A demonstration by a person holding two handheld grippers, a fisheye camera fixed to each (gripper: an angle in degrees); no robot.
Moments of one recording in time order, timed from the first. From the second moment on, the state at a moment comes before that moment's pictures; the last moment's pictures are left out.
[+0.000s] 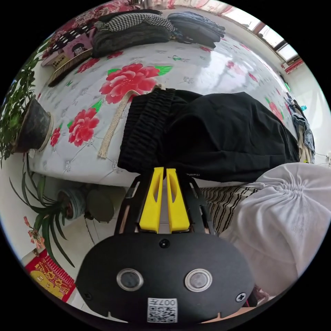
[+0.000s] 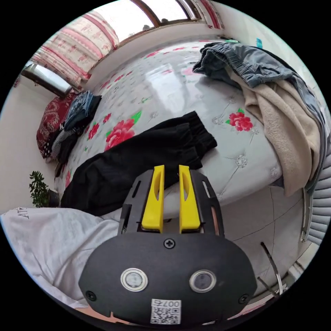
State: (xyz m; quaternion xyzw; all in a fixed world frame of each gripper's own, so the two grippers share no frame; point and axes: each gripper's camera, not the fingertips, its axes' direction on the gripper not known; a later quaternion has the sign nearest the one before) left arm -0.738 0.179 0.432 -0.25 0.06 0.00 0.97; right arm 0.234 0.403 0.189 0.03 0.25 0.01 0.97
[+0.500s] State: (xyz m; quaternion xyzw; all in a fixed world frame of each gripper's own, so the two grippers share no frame) left arm -0.707 0.165 0.400 -0.22 0.04 0.00 0.97; right arm 0.052 0.328 0.105 0.02 0.30 -0.05 0.95
